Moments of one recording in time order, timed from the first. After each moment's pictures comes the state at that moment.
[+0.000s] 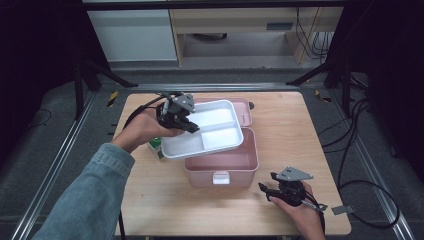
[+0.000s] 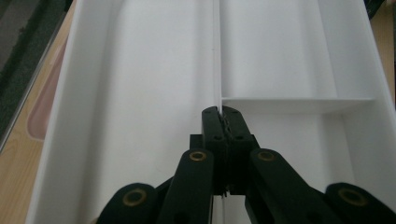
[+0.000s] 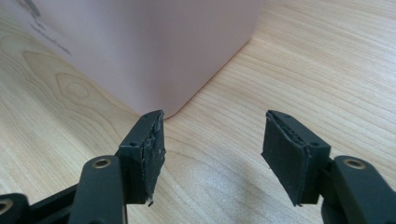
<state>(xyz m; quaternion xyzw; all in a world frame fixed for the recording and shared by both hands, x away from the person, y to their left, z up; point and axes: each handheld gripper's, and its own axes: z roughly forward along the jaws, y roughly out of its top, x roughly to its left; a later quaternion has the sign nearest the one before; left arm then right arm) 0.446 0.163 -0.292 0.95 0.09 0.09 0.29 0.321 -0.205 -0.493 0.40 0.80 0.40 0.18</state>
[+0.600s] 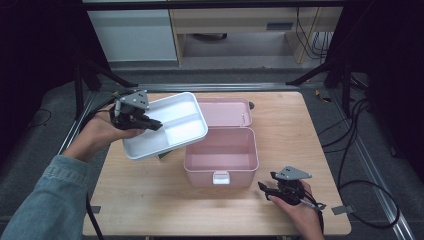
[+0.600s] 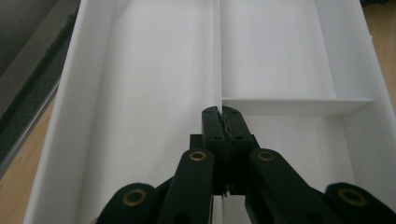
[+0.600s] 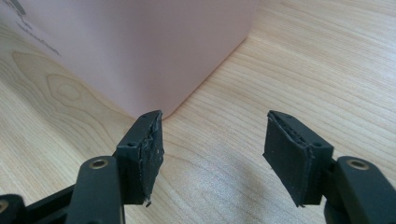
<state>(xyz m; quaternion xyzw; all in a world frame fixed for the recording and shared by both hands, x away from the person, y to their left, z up) 0.422 0.261 -0.278 0.93 0.16 0.13 0.31 0.324 -0.203 -0.496 0.40 0.80 0.40 0.18</state>
